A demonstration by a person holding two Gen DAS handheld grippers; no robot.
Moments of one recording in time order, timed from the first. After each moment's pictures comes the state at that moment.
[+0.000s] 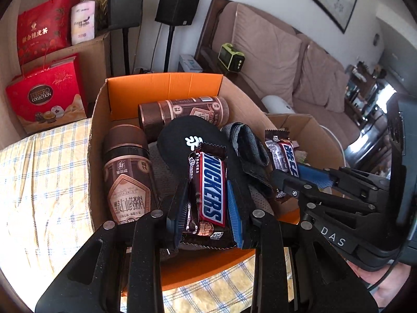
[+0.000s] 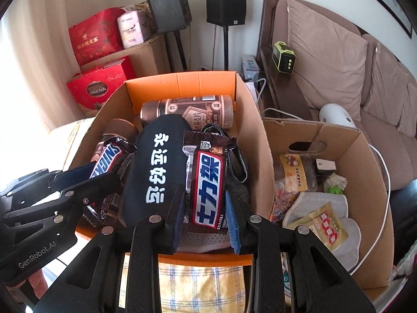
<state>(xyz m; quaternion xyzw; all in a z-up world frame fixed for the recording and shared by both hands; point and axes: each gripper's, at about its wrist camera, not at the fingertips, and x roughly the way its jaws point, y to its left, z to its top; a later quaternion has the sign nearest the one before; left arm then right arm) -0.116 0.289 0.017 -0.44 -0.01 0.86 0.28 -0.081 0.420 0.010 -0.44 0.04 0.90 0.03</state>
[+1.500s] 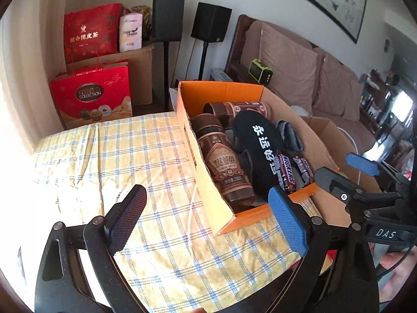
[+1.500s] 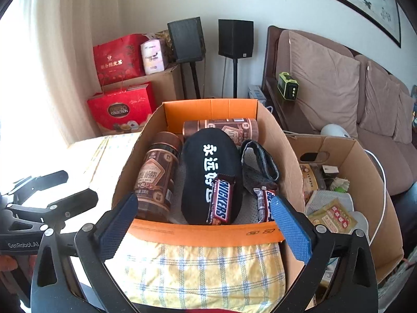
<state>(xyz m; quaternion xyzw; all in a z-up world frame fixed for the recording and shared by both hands) -0.069 0.166 0.035 -0.39 0.00 0.89 0.22 -0.023 0.346 0.036 -0.35 0.04 0.94 0.03</state>
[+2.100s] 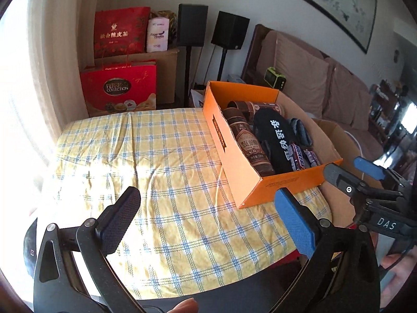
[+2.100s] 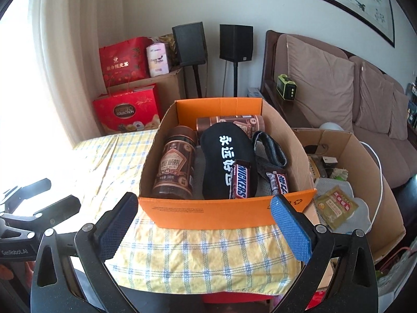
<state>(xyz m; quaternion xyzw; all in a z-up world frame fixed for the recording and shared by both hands) -0.025 0.108 0.037 -0.39 -0.02 0.90 0.18 0.011 0.307 0.037 -0.33 0.04 0.94 0.05</state>
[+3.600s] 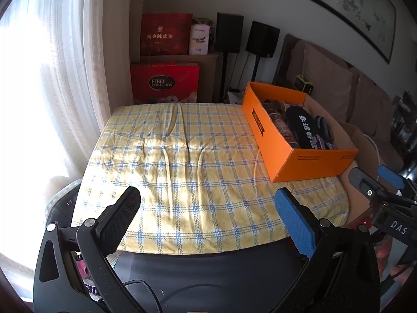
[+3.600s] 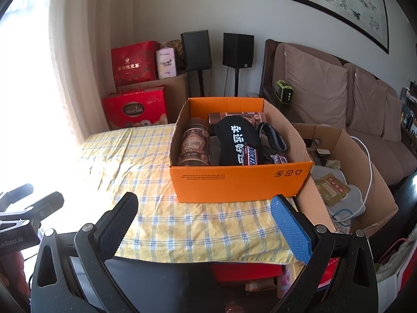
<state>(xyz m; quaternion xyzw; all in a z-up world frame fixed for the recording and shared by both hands) 0.040 0.052 0.038 -0.37 -0.03 0.92 0.10 0.071 0.265 0.038 -0.31 0.02 0.95 0.05</state>
